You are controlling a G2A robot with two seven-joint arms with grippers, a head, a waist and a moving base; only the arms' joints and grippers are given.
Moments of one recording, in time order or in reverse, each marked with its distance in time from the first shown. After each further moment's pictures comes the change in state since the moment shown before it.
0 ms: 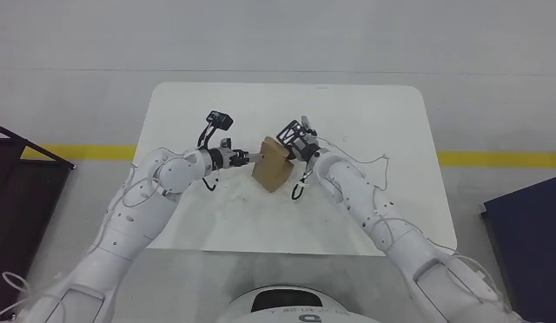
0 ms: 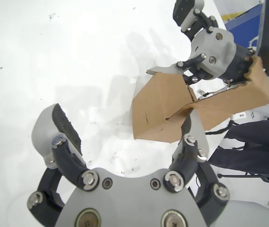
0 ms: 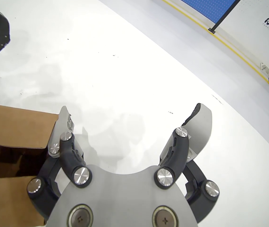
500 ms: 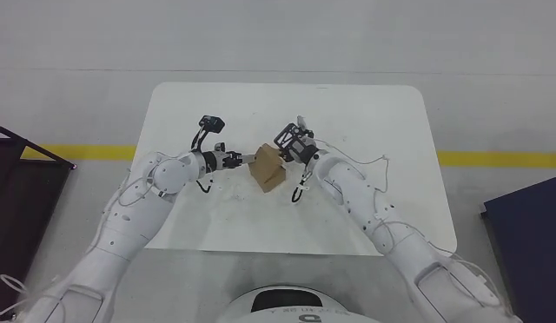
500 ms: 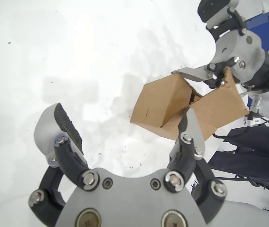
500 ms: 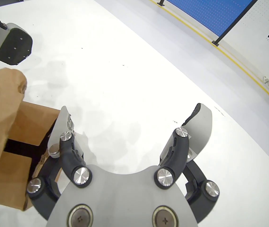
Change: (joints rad) left arm 0.013 0.003 -0.027 0.053 -0.029 -0.011 -0.012; right arm -0.028 0.009 0.023 -0.049 -0.047 -0.055 -0.031
